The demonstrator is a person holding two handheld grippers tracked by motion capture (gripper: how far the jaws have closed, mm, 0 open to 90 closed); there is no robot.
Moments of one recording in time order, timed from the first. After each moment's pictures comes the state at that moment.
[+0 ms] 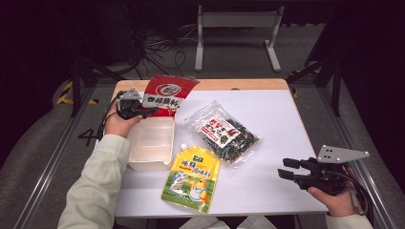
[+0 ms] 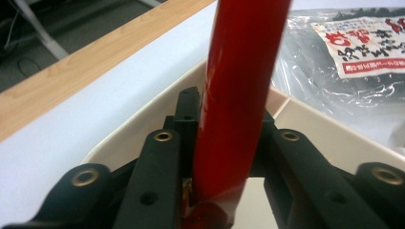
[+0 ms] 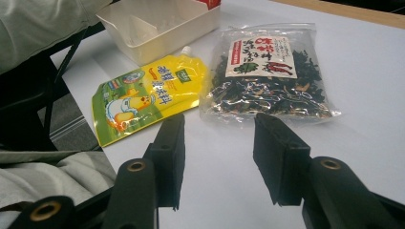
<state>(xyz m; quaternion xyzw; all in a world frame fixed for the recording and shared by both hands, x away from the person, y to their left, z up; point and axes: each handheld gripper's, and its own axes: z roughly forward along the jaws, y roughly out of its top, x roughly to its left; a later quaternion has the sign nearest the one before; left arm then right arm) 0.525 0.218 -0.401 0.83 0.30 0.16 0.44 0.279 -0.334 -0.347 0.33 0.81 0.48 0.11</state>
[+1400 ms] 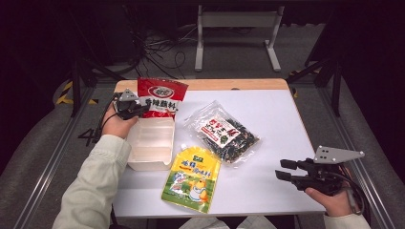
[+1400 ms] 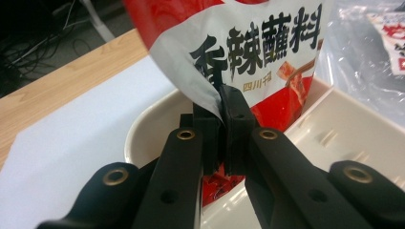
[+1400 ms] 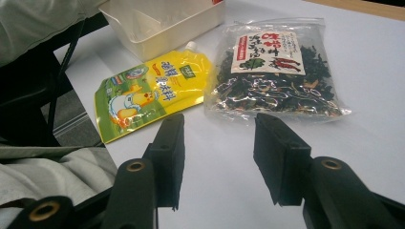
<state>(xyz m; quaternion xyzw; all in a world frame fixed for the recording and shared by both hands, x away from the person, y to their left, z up) 0.513 0.222 -0.399 0.82 0.36 0.22 0.39 0.281 -0.329 -0.351 0.32 0.81 0.48 0.10</state>
